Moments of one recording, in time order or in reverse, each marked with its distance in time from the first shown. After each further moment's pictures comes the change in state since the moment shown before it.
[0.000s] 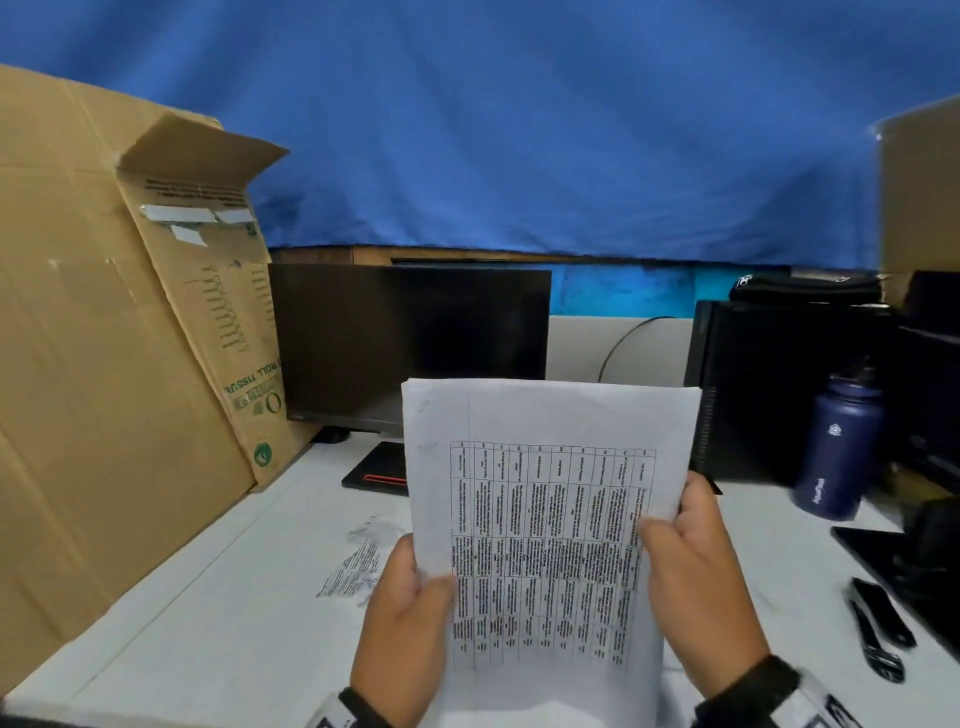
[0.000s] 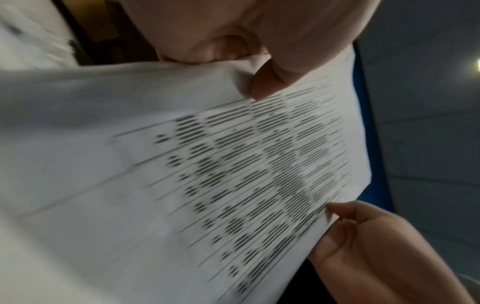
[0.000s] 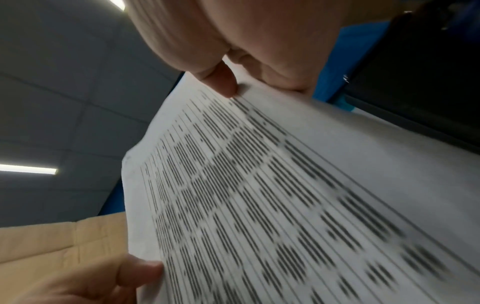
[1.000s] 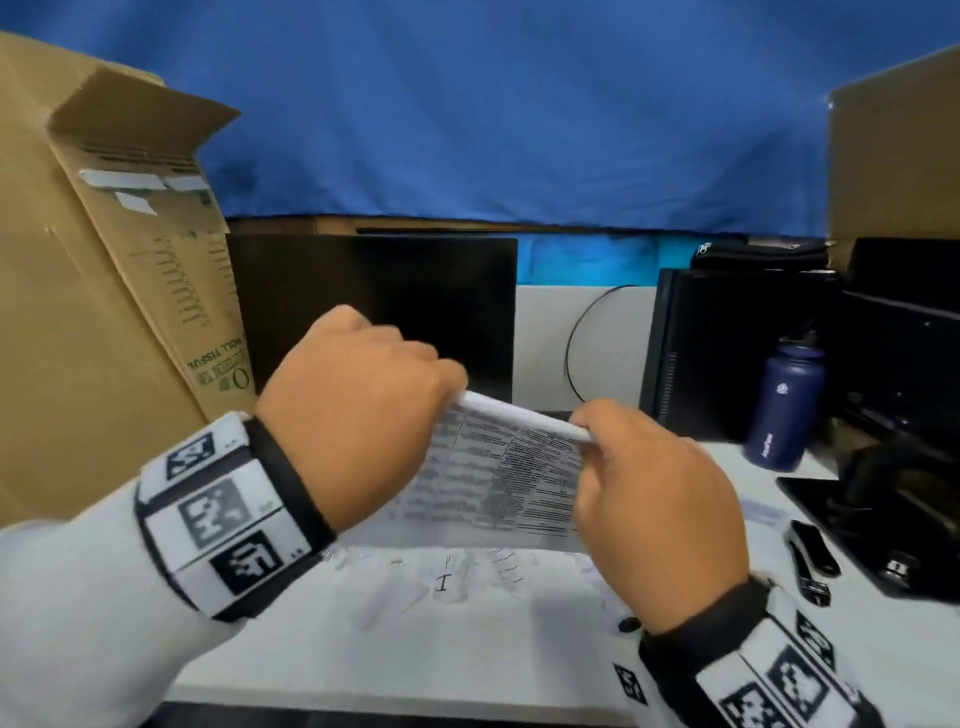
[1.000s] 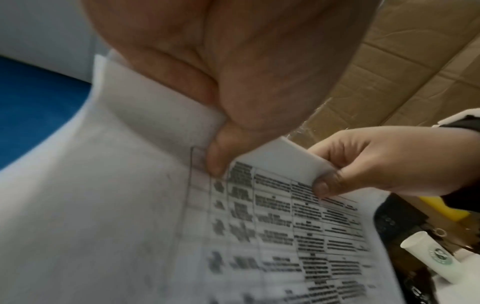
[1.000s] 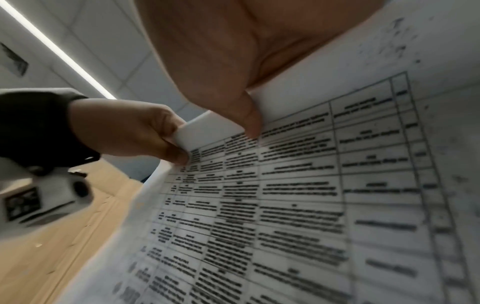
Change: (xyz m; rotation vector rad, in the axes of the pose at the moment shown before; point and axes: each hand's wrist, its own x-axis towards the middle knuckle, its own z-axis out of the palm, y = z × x) left_hand 0.015 0.164 -0.029 1.552 0.056 1.097; right_hand -0.024 -0.059 0.000 -1.050 0.188 -0.483
